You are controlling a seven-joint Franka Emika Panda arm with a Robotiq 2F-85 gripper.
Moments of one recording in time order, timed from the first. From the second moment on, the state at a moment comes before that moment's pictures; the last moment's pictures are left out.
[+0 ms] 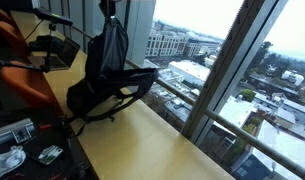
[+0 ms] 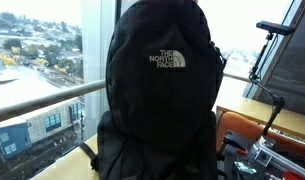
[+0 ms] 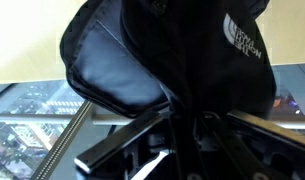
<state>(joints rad) 0.18 -0.05 0.27 -1.85 -0.37 1.96 0.64</state>
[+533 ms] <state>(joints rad) 0.17 -0.05 0.21 -1.78 -0.30 1.96 0.59</state>
